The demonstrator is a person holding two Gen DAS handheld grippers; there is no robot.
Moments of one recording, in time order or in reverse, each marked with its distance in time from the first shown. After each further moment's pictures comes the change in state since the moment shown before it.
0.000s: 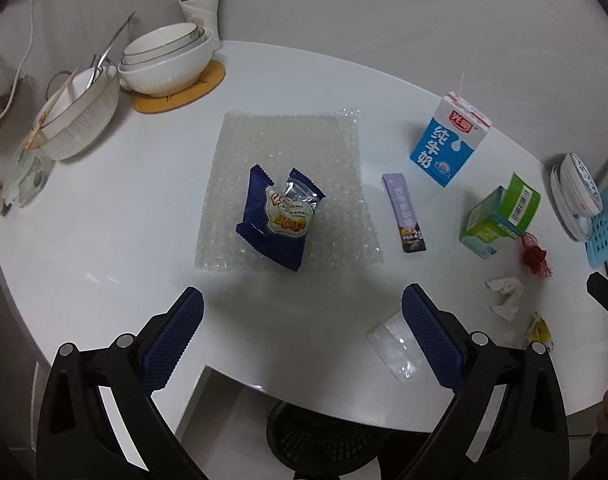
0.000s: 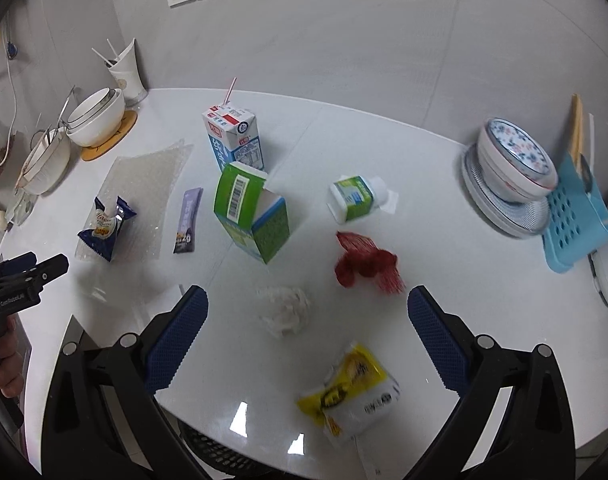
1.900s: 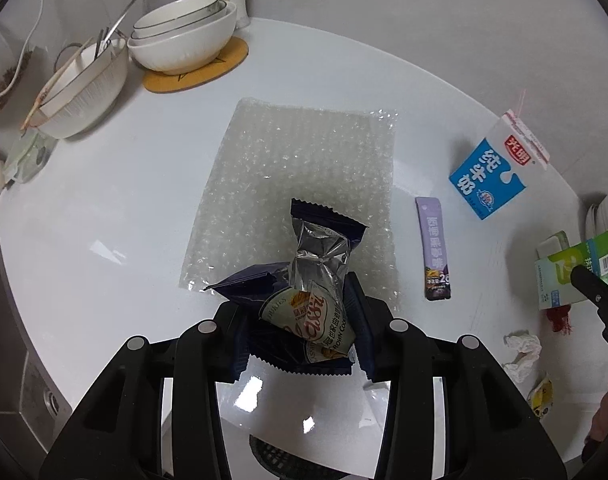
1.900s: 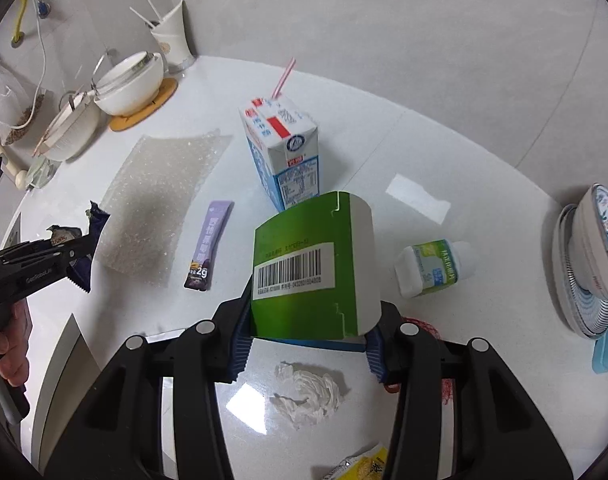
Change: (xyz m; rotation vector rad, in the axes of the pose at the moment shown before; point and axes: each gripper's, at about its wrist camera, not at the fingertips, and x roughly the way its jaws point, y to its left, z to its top) left arm 0.037 -0.011 0.027 -0.106 0.037 0.072; right arm 0.063 0.019 0.046 -0.163 0.025 0.155
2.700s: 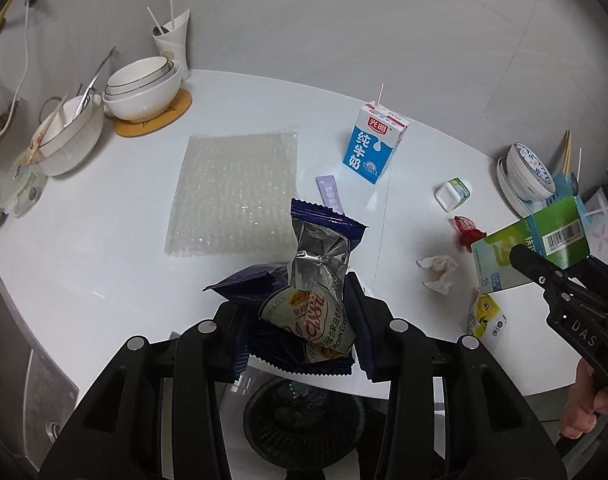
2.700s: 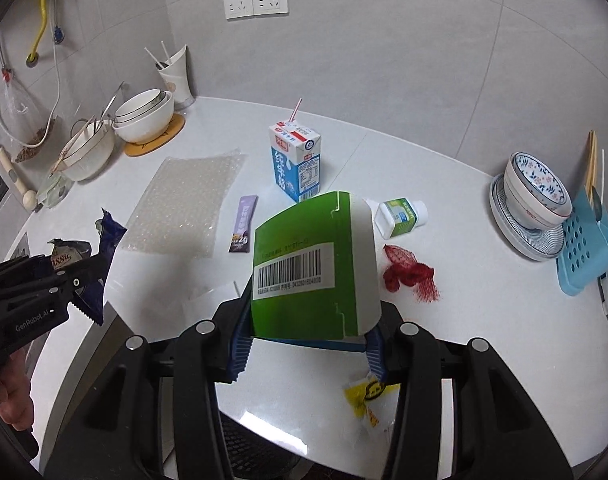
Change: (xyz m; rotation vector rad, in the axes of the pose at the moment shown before) left arm -0.108 -0.022 -0.078 0.174 -0.126 -0.163; right arm -0.109 0.050 -0.081 0.097 -0.115 -0.092
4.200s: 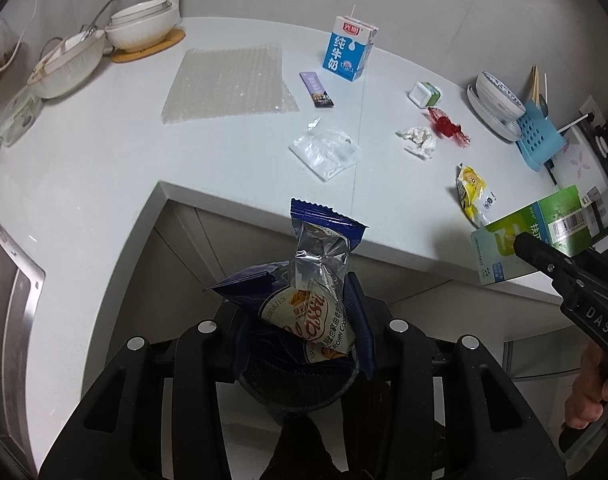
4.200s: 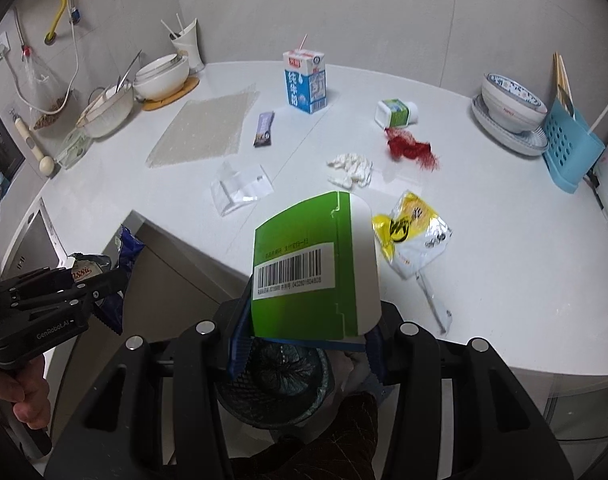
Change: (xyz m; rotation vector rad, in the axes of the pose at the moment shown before) left arm -0.011 0.009 -0.154 0.027 0.101 -0.076; right arm -0.041 0.021 -0.150 0.056 0.061 0.021
